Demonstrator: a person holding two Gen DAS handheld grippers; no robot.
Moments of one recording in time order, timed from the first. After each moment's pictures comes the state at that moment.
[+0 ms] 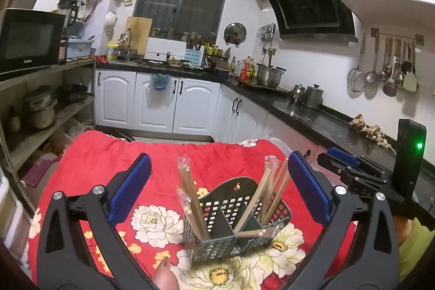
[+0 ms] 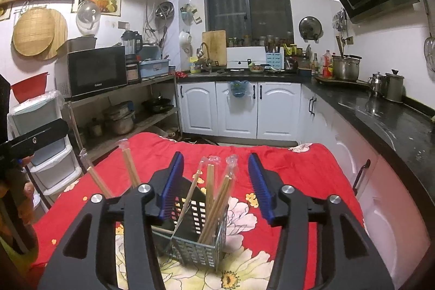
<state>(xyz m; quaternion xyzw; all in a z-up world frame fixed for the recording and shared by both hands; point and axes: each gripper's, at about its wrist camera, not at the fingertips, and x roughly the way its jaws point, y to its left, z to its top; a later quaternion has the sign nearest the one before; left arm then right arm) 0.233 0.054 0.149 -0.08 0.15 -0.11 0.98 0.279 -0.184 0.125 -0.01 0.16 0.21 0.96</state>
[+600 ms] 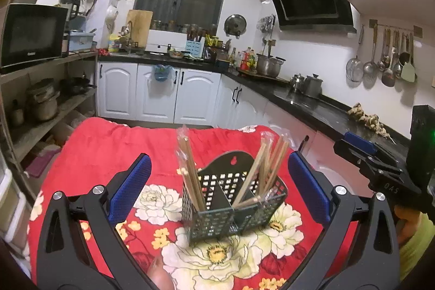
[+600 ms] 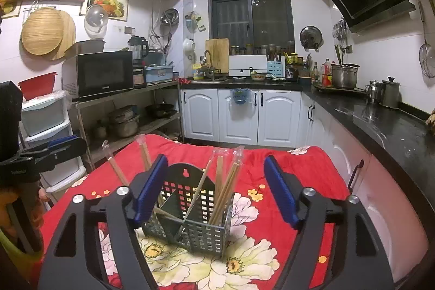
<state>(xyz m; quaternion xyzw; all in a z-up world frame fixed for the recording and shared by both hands) 0.209 0.046 0.128 -0.07 0.17 -0.11 0.98 0.236 -0.189 0.124 -0.02 0.14 0.21 0.97</state>
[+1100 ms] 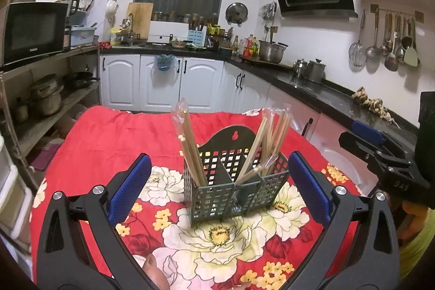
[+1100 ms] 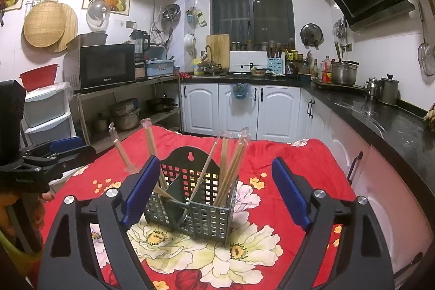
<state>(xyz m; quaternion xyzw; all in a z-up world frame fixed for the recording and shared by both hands) 0.197 0.034 0.106 -0.05 0.20 -0.09 0.97 0.222 -0.187 0.111 -0.02 0.15 0.21 0.97</state>
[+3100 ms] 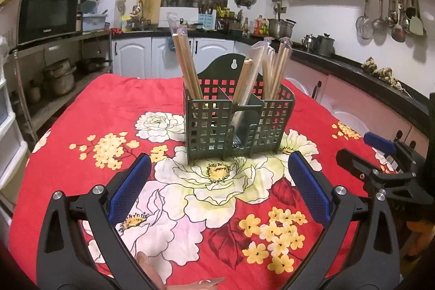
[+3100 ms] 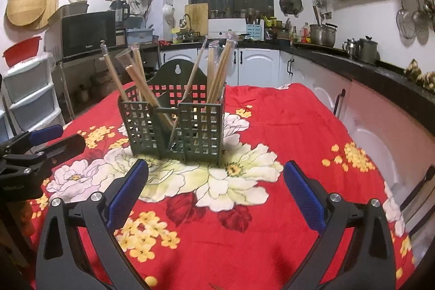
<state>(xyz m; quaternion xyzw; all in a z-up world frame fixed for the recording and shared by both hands) 0.144 0.005 0.025 -0.04 0.23 -0.05 0.97 0.165 -0.191 0.001 -0.02 0.22 0.15 0.96</state>
